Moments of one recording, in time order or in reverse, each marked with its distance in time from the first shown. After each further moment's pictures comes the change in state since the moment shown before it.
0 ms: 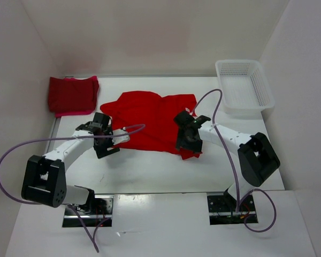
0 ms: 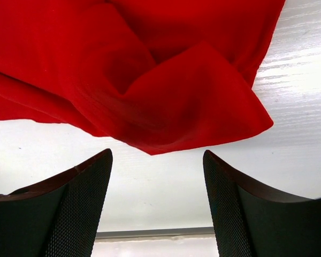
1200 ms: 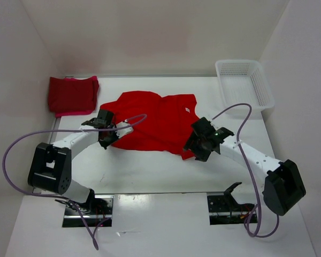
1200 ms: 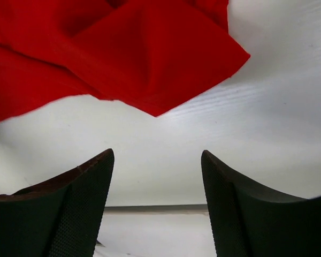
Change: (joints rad) left arm -0.008 0.148 0.030 0.125 0.054 -0.172; right arm -0.058 -0.350 -0.231 0.051 -0.106 0.251
